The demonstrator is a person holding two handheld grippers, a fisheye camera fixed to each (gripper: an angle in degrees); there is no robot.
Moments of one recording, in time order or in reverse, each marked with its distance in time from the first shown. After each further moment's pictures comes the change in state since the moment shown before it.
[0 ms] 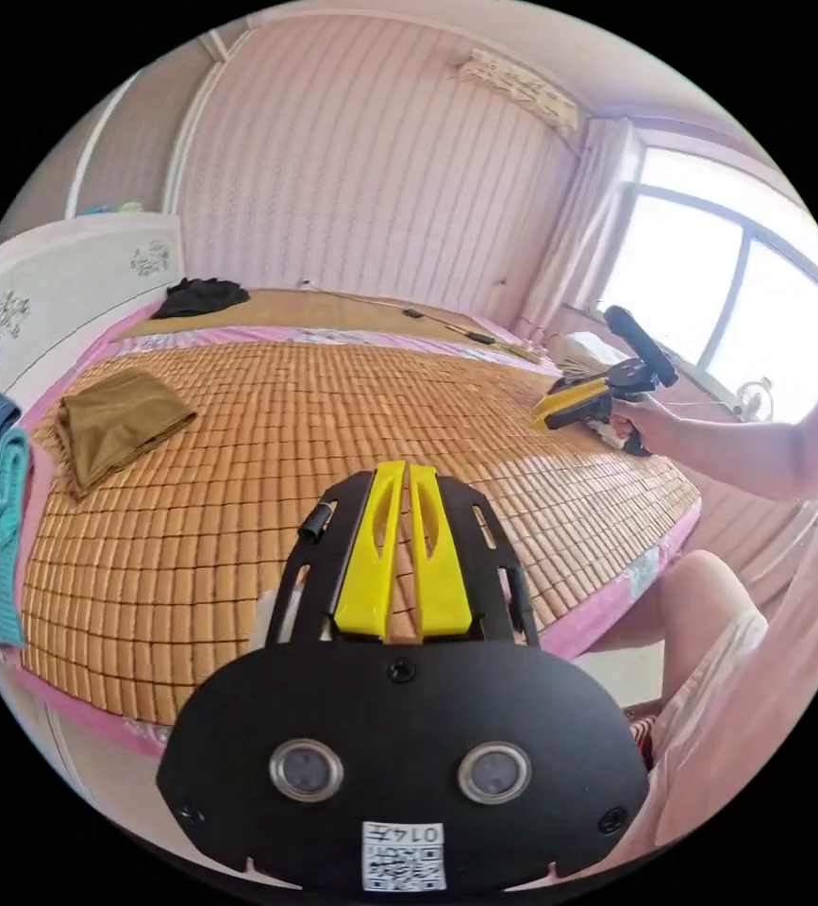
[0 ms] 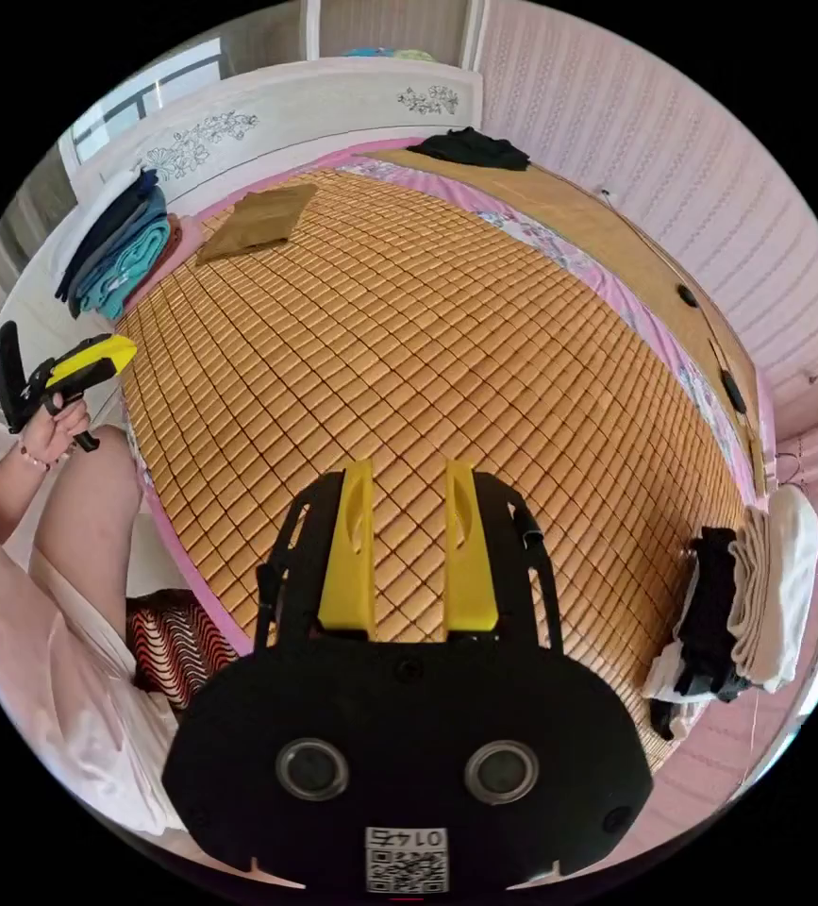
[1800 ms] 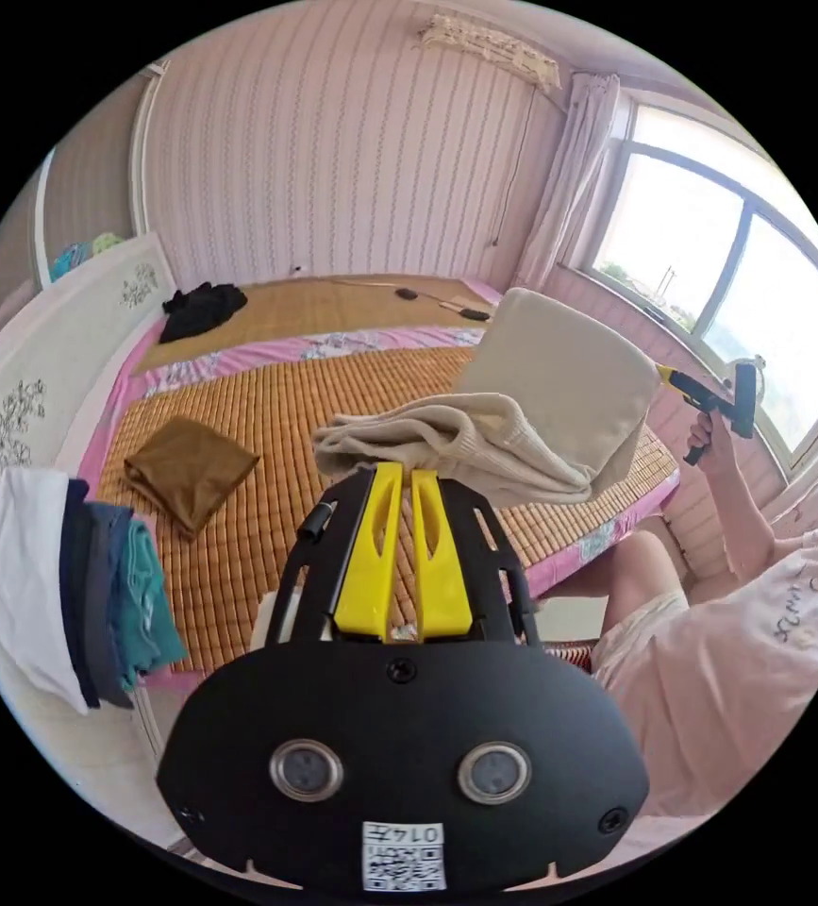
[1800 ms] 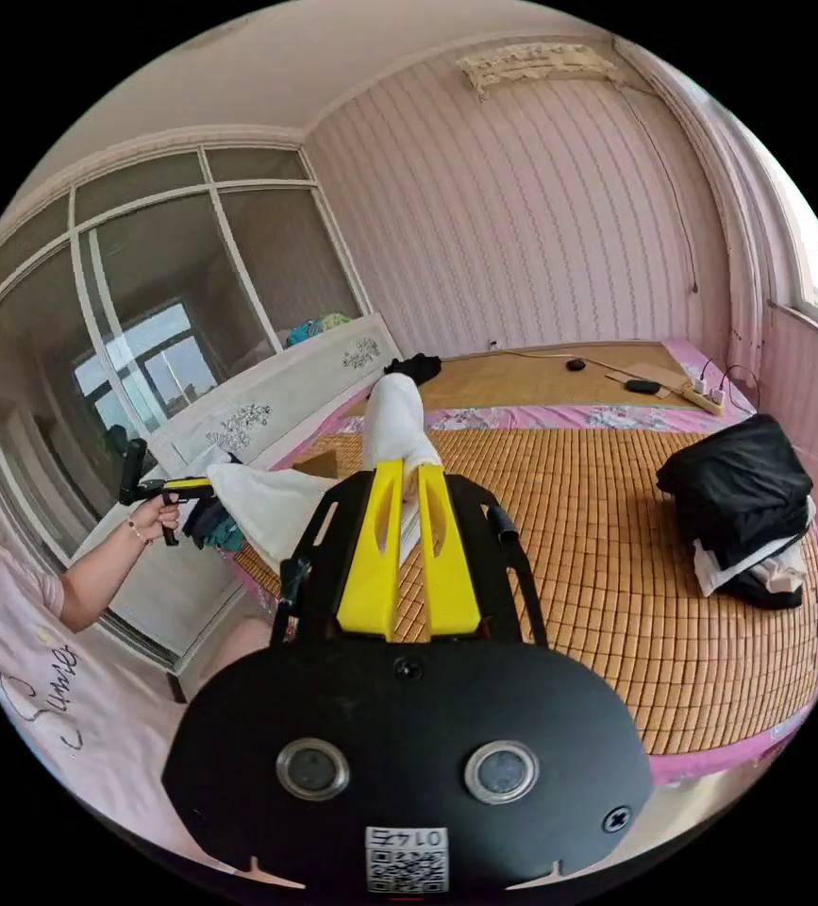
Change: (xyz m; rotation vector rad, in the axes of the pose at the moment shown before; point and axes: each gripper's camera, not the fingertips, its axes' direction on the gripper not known) left arm -0.031 -0.099 -0.163 -0.255 -0.095 0.015; right arm -0.071 0.220 -0.242 0.646 -0.256 0.428
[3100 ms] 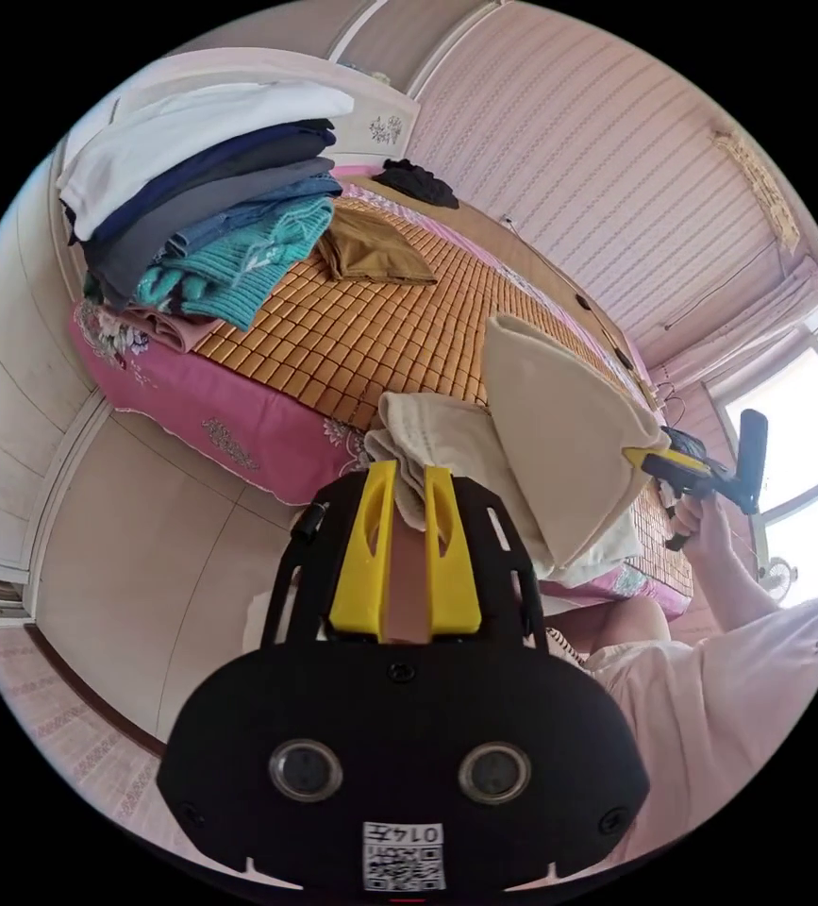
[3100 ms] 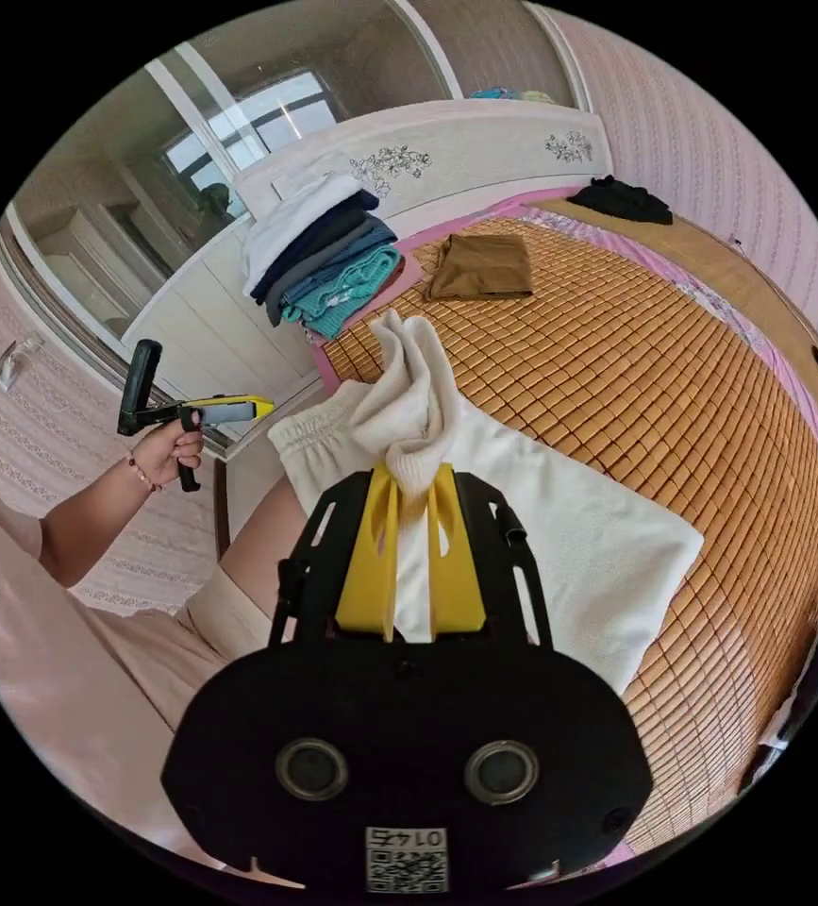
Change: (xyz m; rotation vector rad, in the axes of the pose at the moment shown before) left arm -0.164 0.257 -0.016 -0.037 -0.066 -0.626; right arm -0.126 0.065 0.175 -0.581 -0.240 -0.386
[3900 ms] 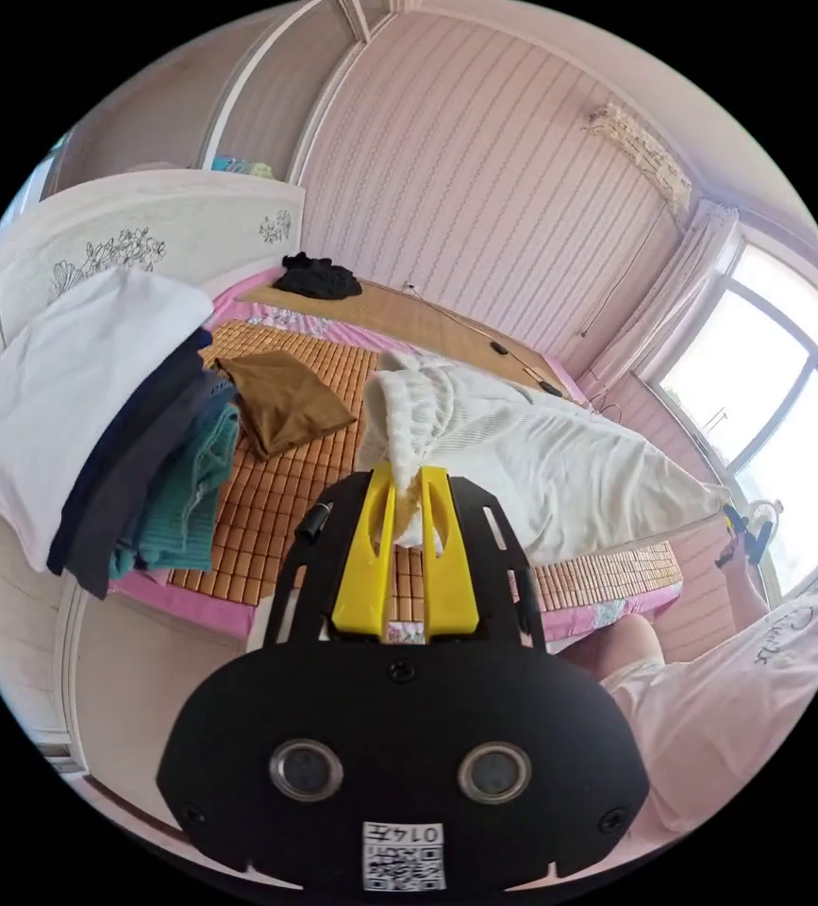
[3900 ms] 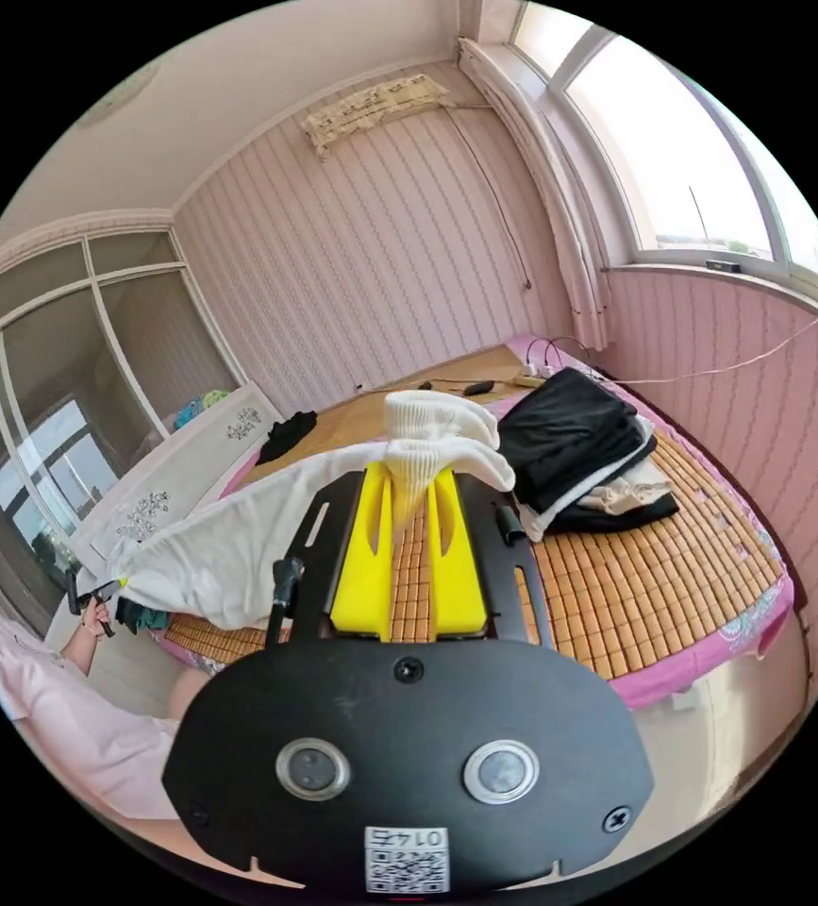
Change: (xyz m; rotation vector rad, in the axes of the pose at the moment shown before) left arm 0.023 -0.135 -0.074 0.176 0.113 0.245; right arm 0.192 0.335 -0.429 0.742 0.516 0.760
